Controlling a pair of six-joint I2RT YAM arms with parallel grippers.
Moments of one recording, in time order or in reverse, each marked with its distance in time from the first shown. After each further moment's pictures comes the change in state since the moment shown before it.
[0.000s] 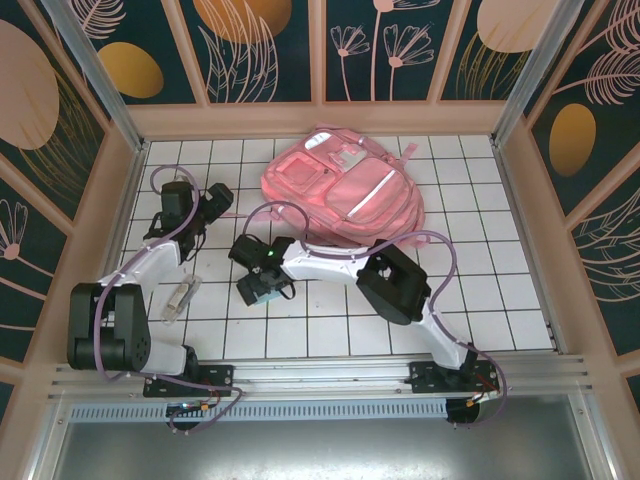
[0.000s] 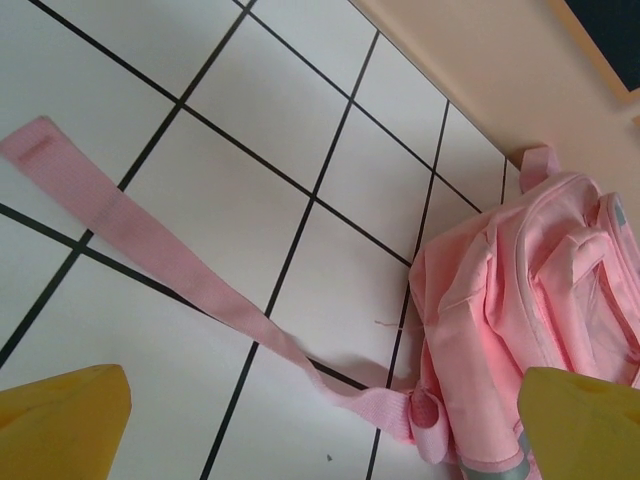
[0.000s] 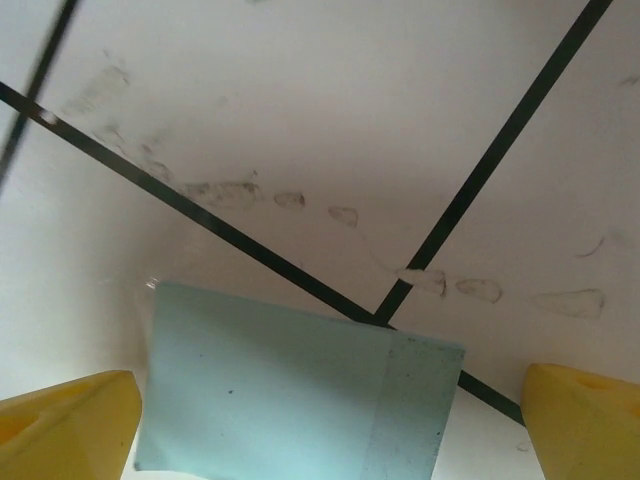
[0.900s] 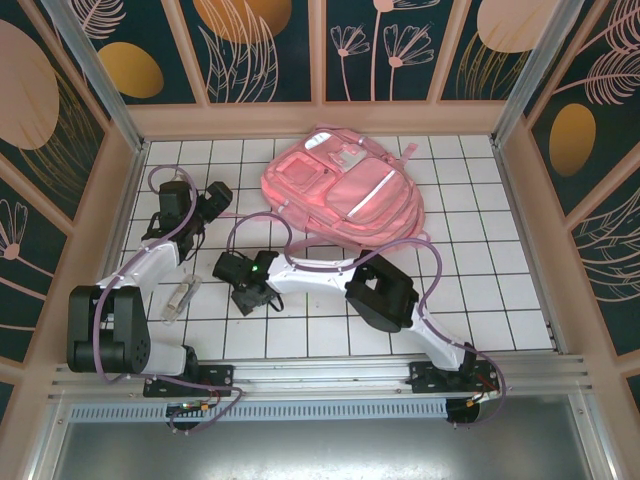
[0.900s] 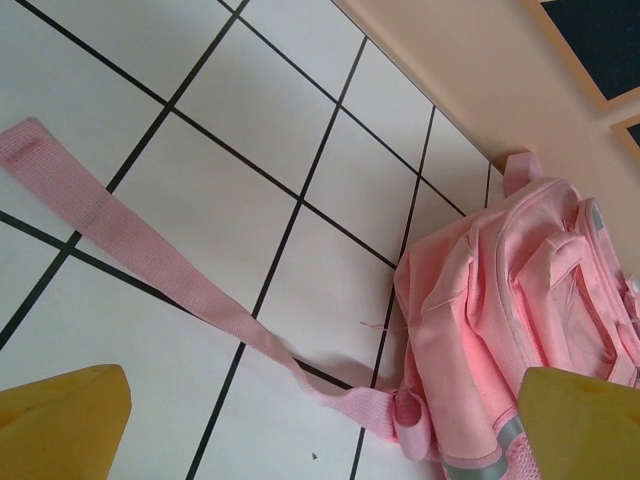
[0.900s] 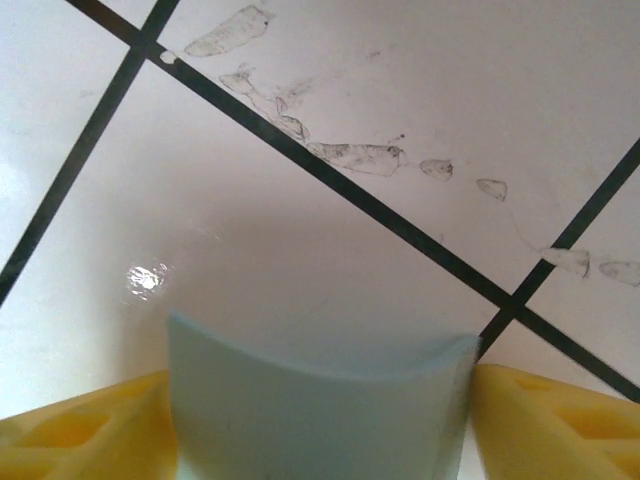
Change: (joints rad) left arm 0.005 -0.011 0.000 0.003 0.023 -0.017; right arm 0.081 0.069 0.102 -0.064 0.078 0.007
